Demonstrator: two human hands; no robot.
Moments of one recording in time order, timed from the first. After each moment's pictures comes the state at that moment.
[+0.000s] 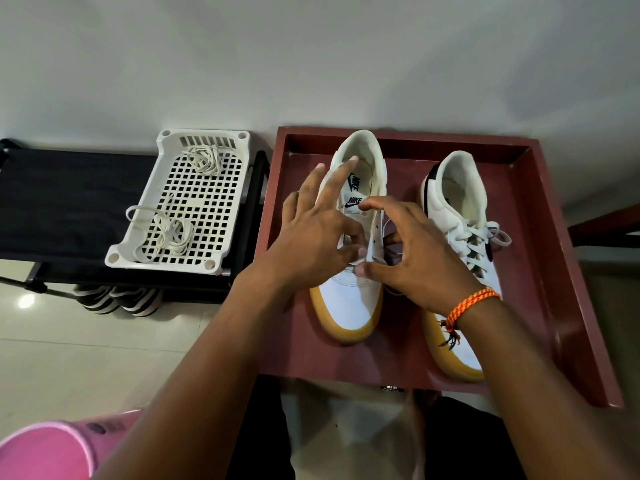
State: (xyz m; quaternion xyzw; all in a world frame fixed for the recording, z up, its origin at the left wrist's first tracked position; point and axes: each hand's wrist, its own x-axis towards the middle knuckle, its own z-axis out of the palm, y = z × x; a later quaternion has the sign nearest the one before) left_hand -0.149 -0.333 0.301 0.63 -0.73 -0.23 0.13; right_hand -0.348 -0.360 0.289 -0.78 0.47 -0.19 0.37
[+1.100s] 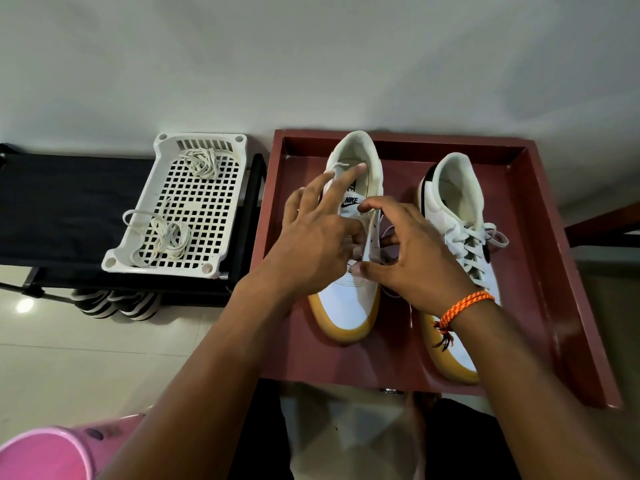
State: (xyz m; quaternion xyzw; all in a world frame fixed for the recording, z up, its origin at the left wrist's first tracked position) left_hand -0.152 -0.332 0.297 0.60 -0.77 -0.17 0.15; right_hand -0.344 -0.358 0.291 -0.77 0.47 -0.21 0.38
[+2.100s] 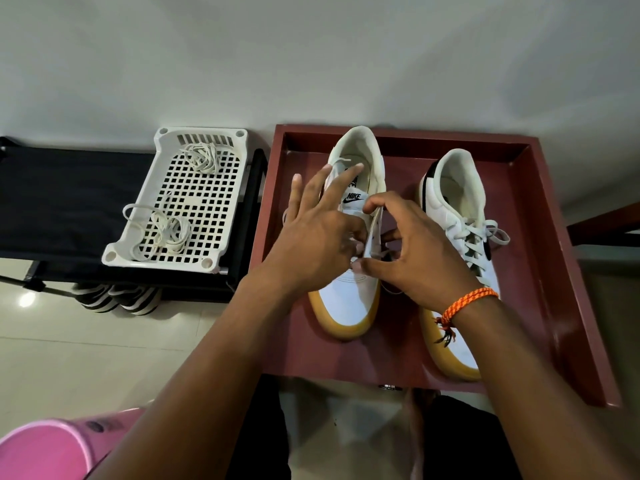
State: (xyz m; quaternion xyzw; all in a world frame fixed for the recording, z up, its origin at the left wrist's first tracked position) left_hand -0.154 -0.332 0.290 0.61 -0.76 -0.18 0.16; right_hand -0.346 -0.360 0.293 -0.77 0.48 -0.20 0.37
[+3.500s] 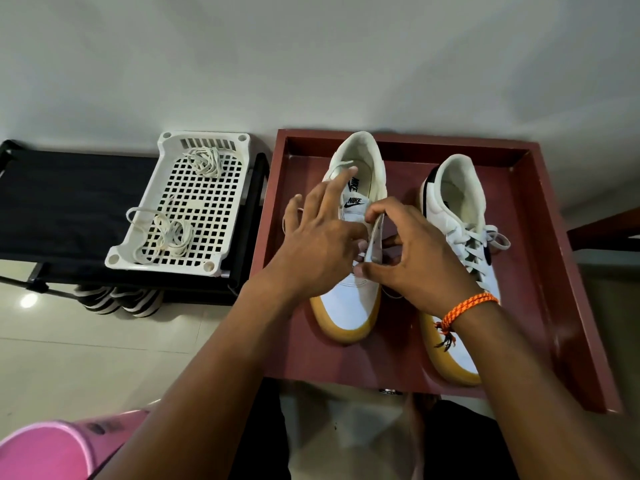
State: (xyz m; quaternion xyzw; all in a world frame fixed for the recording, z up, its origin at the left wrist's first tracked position) left_hand -0.160 -0.329 0.294 0.64 -0.74 -0.19 0.14; right_hand -0.345 -0.360 0.294 -0.77 0.47 -0.21 0.38
